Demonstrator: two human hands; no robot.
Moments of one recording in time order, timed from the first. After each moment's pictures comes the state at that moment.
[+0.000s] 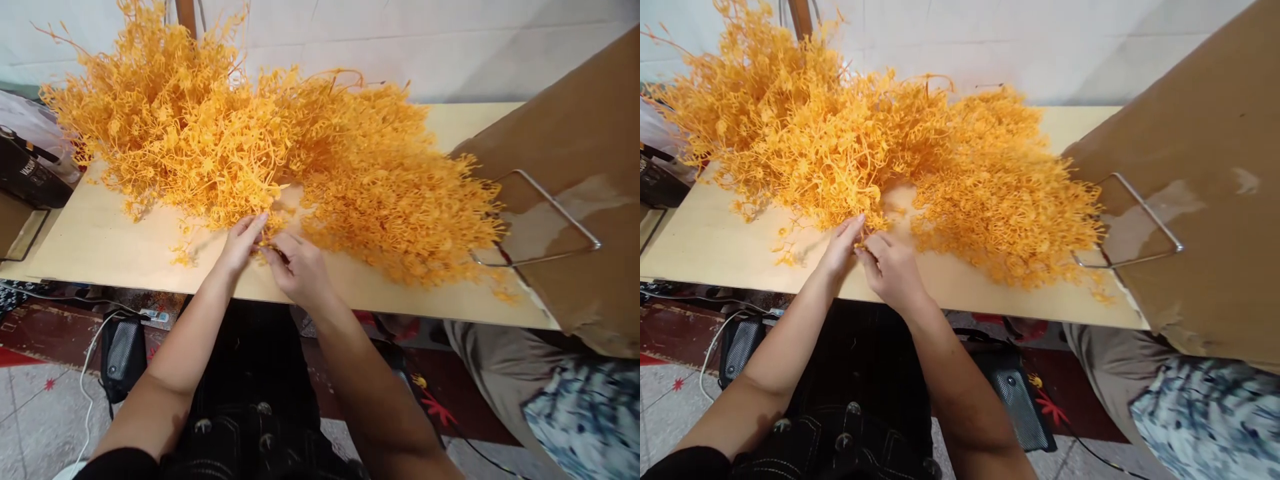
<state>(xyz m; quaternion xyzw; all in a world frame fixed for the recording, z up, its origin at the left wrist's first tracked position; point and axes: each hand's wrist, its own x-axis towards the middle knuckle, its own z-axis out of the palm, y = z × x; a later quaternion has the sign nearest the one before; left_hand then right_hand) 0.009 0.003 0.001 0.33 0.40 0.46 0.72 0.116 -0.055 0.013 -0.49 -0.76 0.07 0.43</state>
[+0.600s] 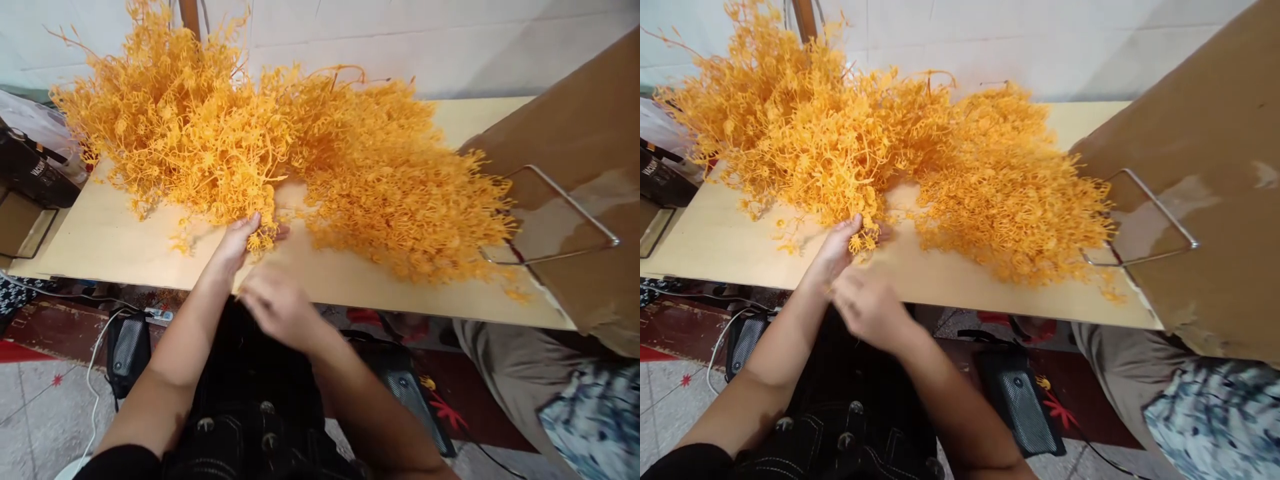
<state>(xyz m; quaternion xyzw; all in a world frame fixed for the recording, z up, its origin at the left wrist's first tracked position) 0.003 0.007 -0.003 0.31 0.36 0.43 0.77 0.090 -0.100 0.017 -0.37 -0.82 0.12 0.41</state>
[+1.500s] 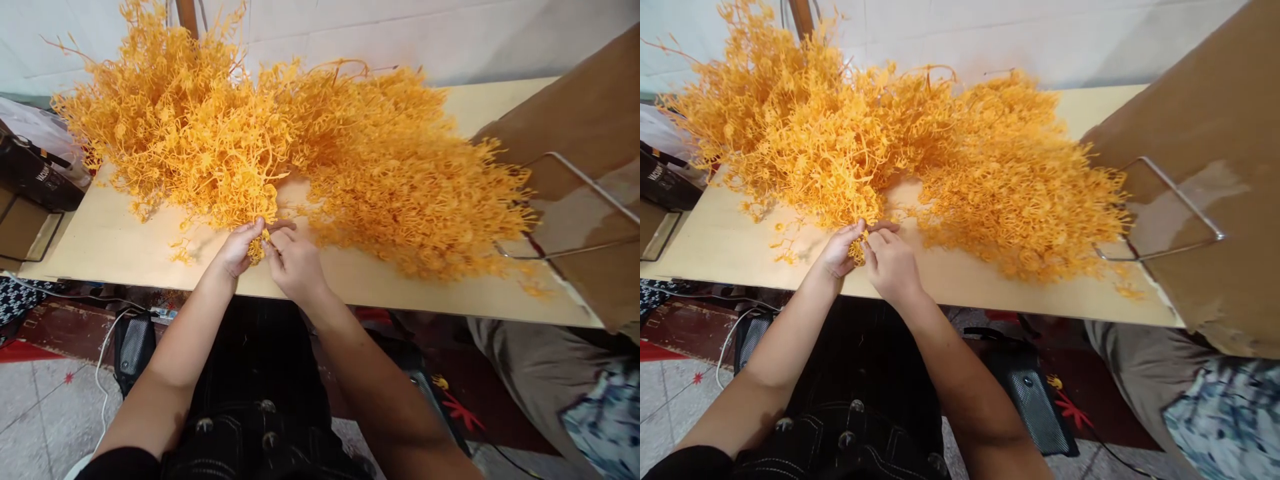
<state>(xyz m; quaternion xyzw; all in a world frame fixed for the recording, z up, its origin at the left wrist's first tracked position) 0.000 -0.001 -0.002 0.29 0.36 0.42 0.78 0.108 -0.048 -0.007 -0.55 -0.73 0.05 0.40</state>
